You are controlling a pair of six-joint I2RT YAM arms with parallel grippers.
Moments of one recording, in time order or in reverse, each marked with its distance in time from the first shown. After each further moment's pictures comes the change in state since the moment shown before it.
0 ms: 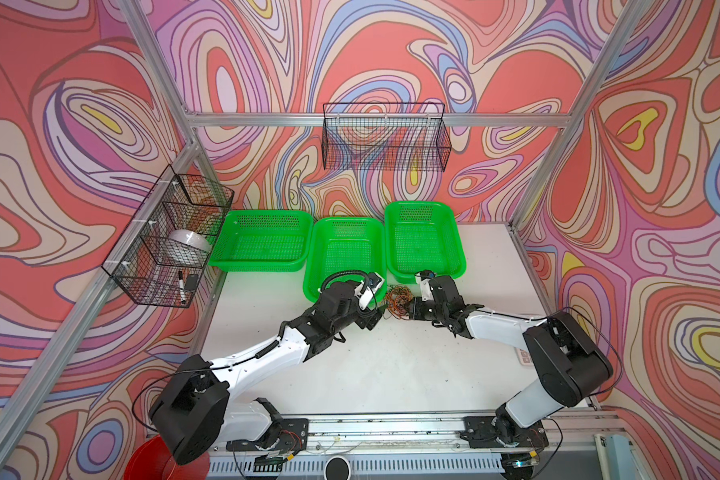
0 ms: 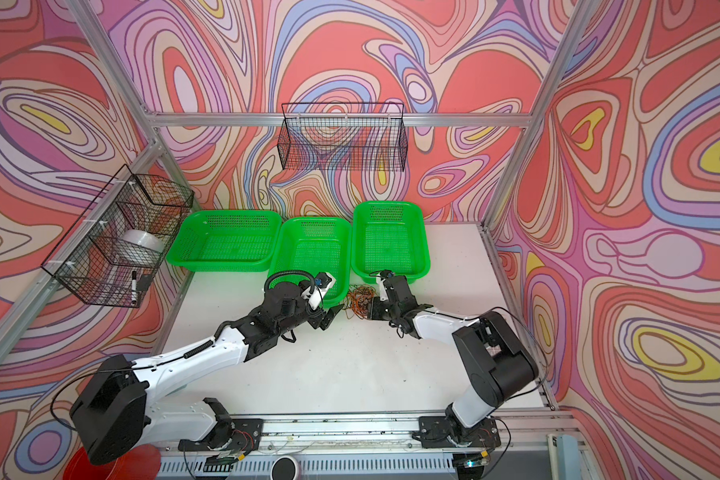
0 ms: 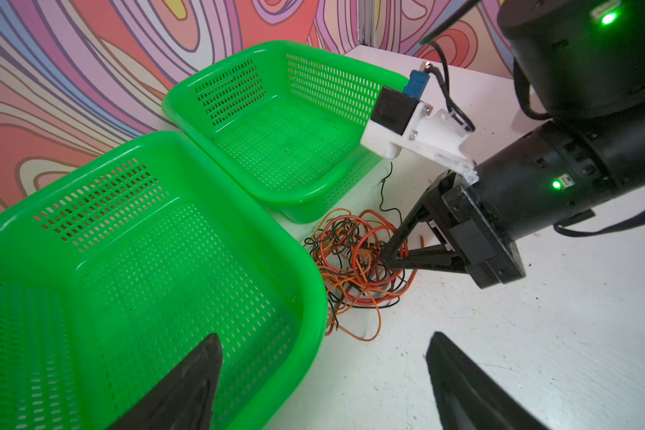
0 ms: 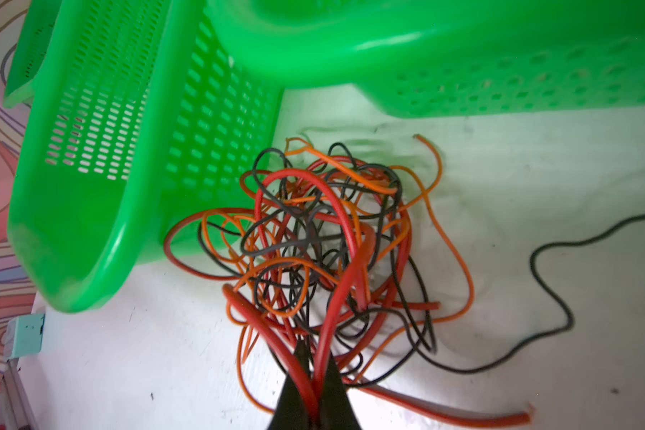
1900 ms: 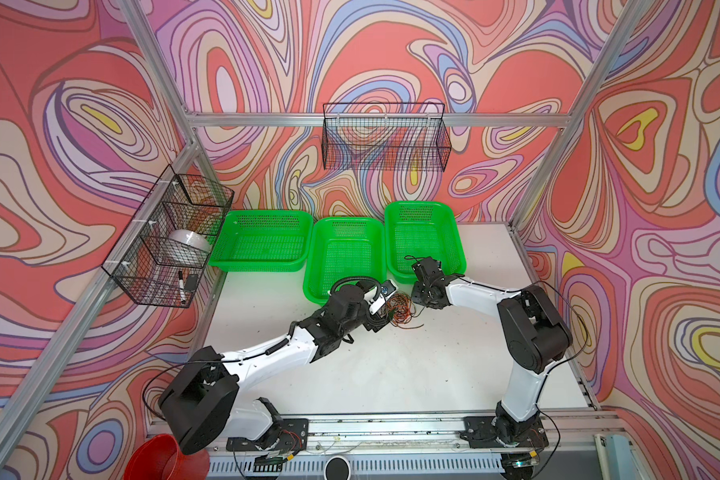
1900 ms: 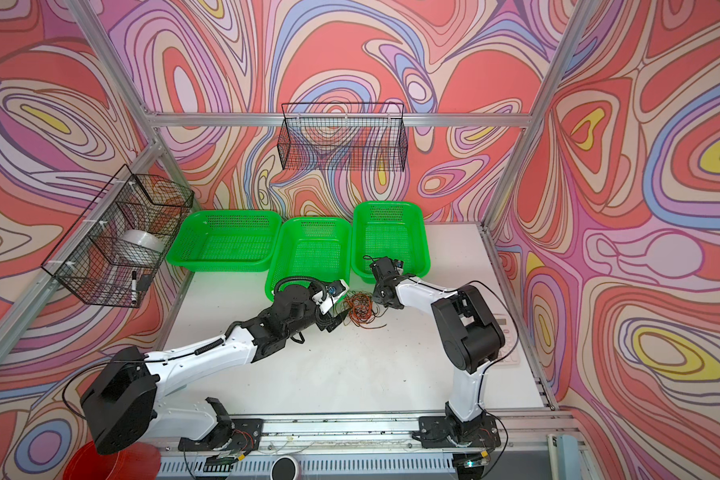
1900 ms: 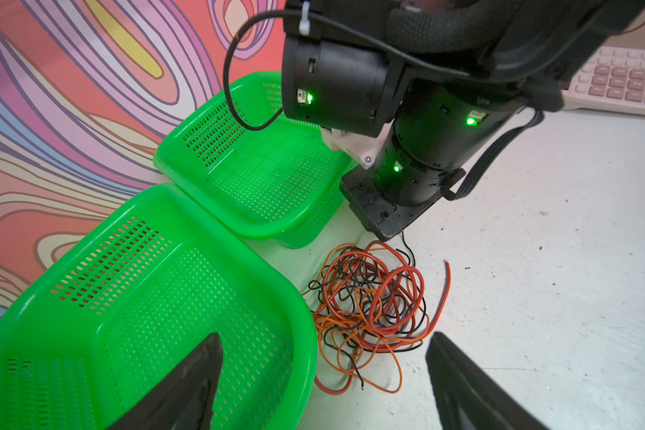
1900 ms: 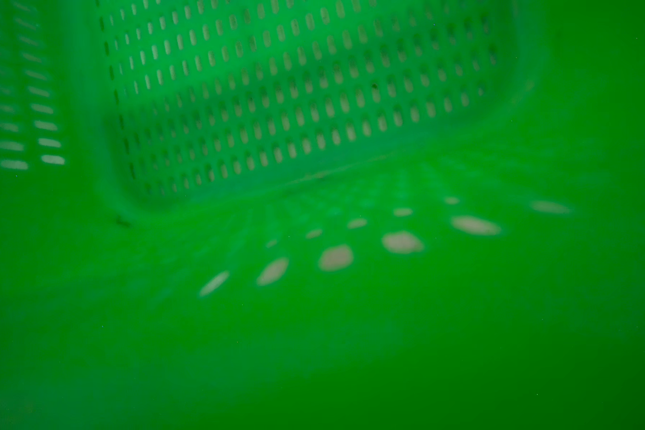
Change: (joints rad) left arm -0.056 0.048 0.013 0.063 -0.036 0.179; right arm -0.029 0.284 0.428 -0.520 0.456 0.176
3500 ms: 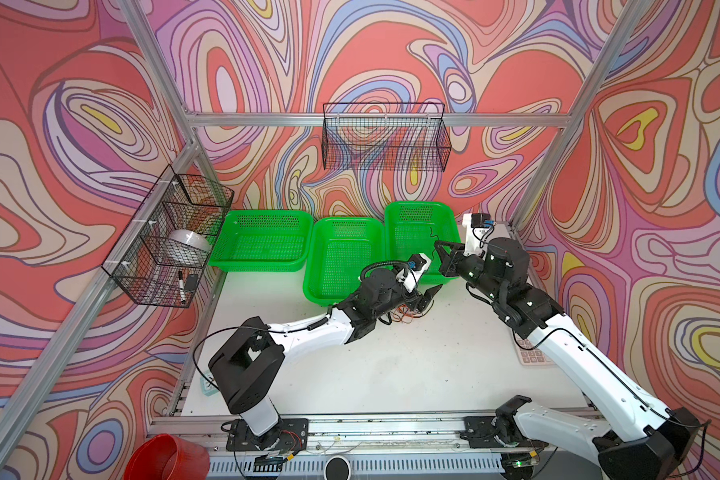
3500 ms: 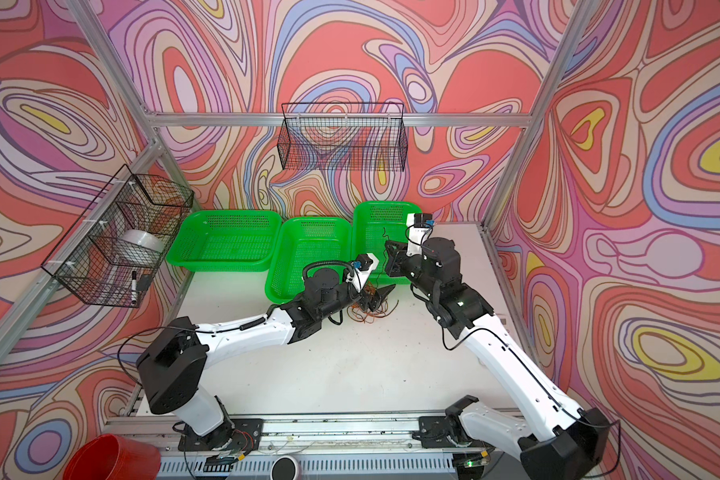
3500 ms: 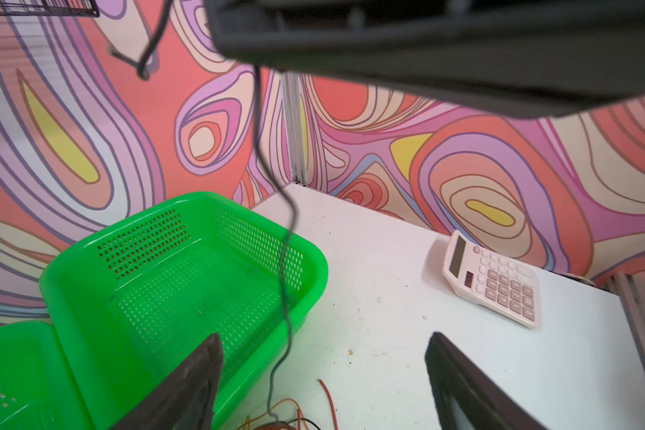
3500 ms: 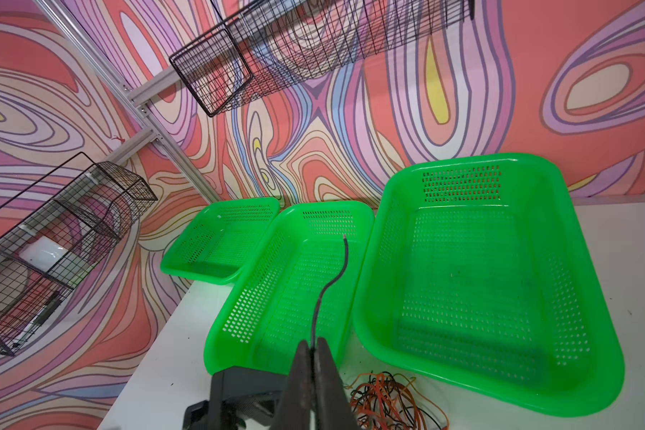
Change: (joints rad) left arm -0.096 0.312 0.319 0.285 0.070 -0.297; right arm 0.002 -0.769 -0.042 0.193 -0.239 -0.293
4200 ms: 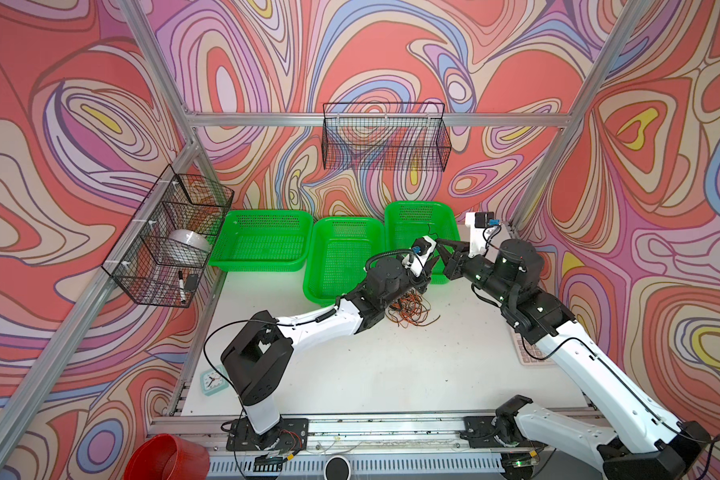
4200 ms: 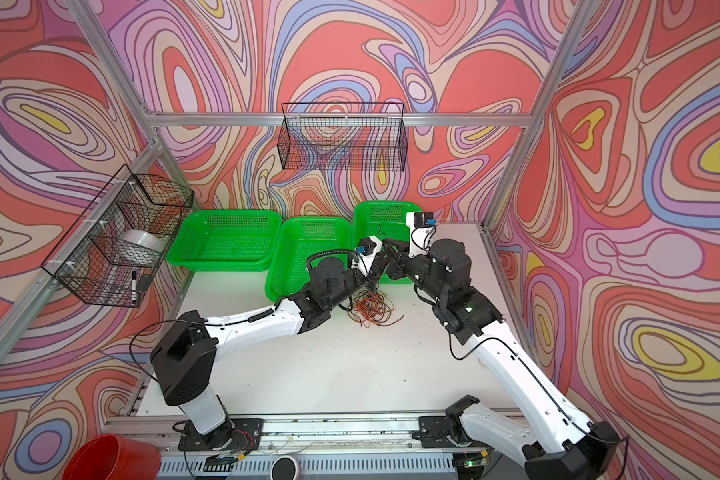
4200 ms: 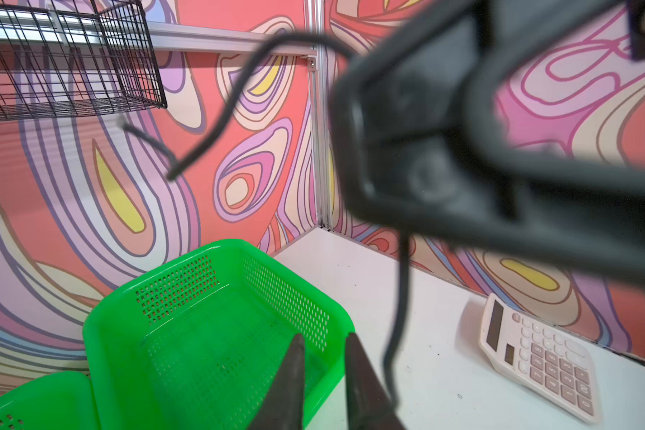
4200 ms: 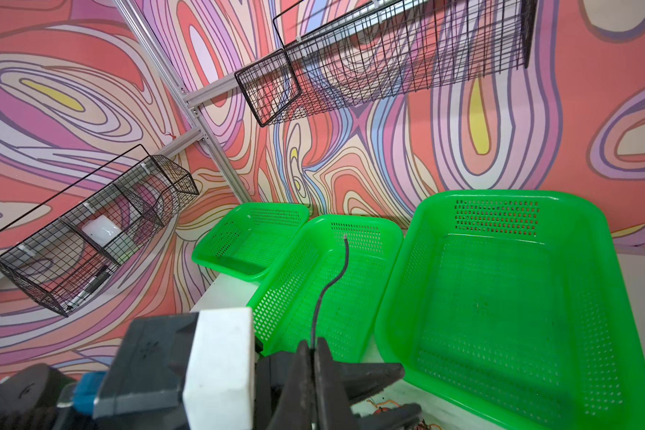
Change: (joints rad) left arm -0.001 0.063 0.150 0.035 -0.061 0.014; right arm 0.000 -0.045 0.011 0.017 -0.095 -0.067
